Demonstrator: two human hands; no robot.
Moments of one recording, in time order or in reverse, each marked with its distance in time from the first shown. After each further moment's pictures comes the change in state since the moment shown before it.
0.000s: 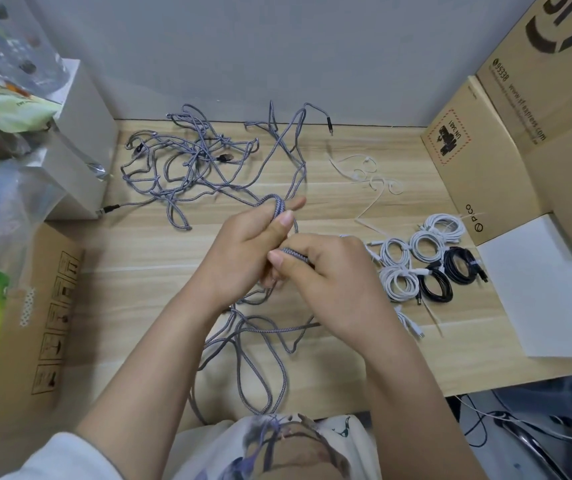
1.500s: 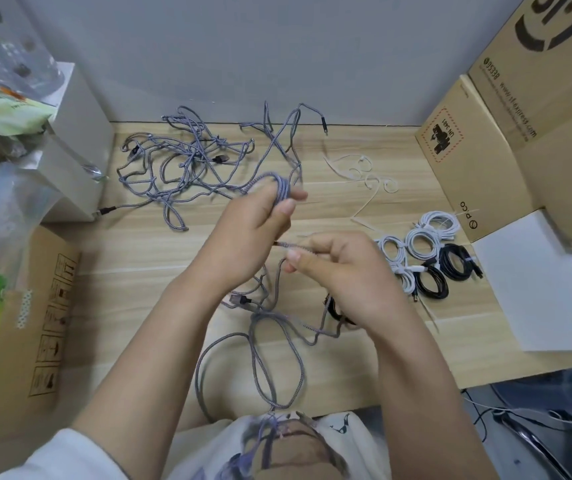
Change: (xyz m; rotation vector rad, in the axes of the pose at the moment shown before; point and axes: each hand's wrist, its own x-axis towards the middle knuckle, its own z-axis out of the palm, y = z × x) left_hand 0.019 -0.004 0.001 0.248 0.049 0.219; right_hand -0.003 0.012 -0.013 0.297 -0.032 0.167
